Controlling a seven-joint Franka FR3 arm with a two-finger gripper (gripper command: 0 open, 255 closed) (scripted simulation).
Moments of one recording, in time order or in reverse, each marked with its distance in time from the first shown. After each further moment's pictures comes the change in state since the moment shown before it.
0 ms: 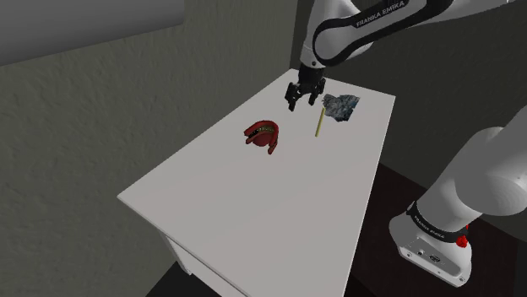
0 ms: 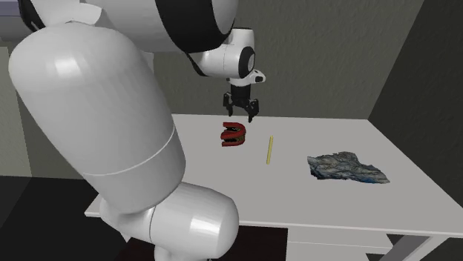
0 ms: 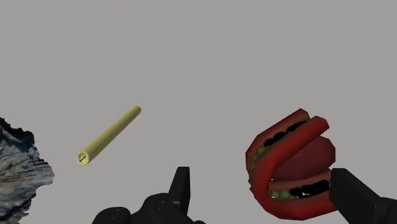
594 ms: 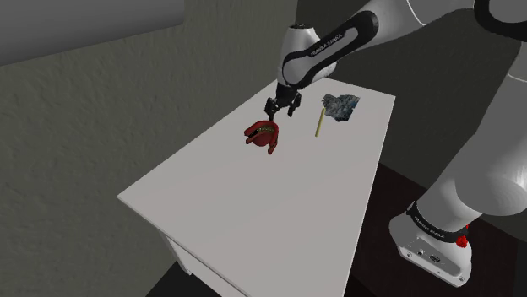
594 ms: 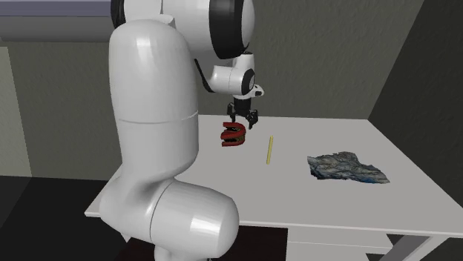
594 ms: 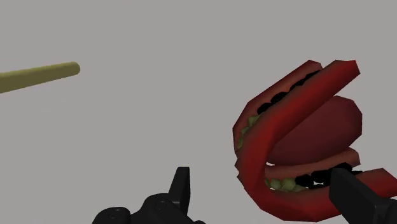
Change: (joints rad) arm 0.008 0.342 0.009 0.180 0.020 0.174 0.021
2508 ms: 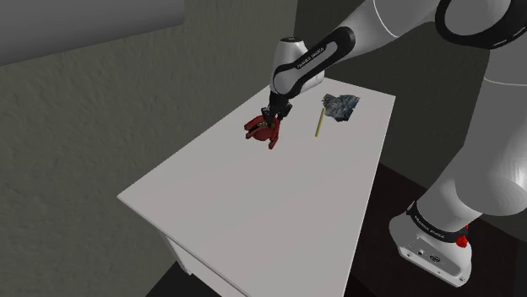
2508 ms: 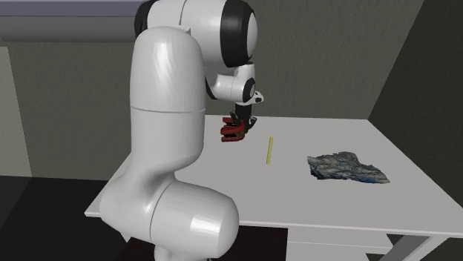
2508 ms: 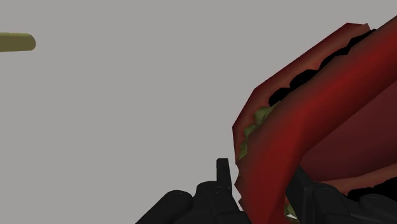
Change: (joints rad) arm -0.001 0.145 0.002 0.090 0.008 0.058 0.002
